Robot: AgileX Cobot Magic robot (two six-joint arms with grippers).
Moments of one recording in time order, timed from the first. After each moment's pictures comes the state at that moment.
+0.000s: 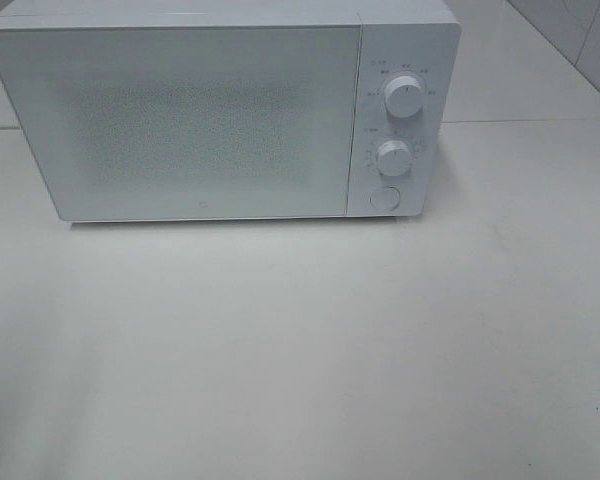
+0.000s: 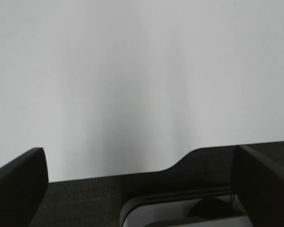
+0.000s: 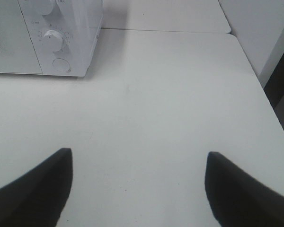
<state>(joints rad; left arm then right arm) -0.08 0.56 -0.52 -0.15 1.07 0.03 0.05 0.00 -0.50 -0.08 0.97 0.04</state>
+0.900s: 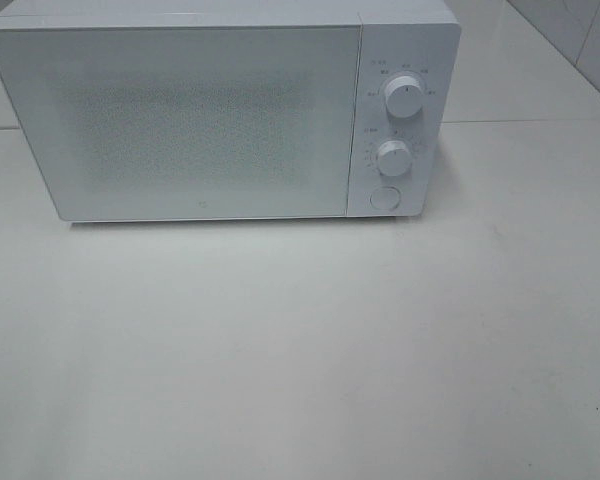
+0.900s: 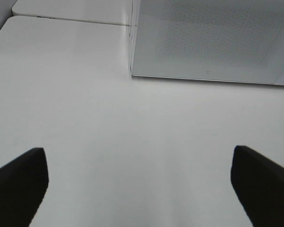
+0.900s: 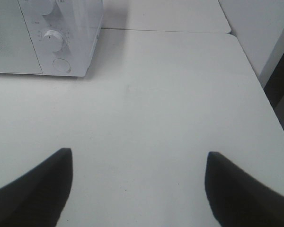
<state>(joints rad) 0.03 0.00 -0.52 -0.15 1.07 0.03 0.05 0.00 -0.50 -0.08 0.97 0.04</state>
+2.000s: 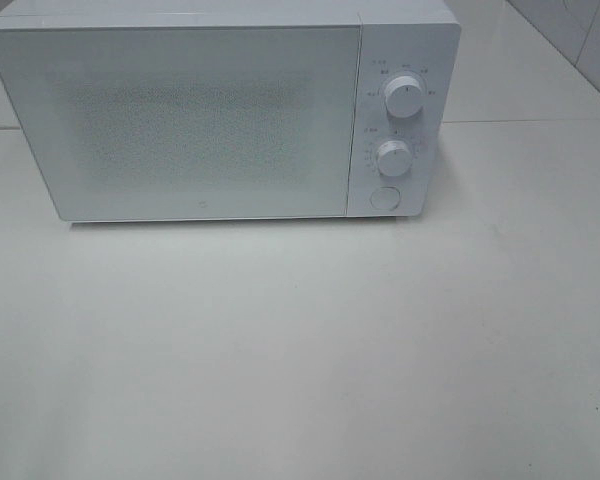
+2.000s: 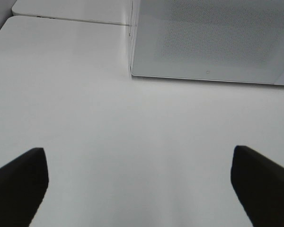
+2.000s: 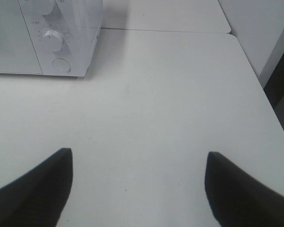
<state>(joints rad) 0.03 0.00 -0.52 -0.15 1.07 0.03 0.05 0.00 -0.50 -0.08 0.97 0.04</state>
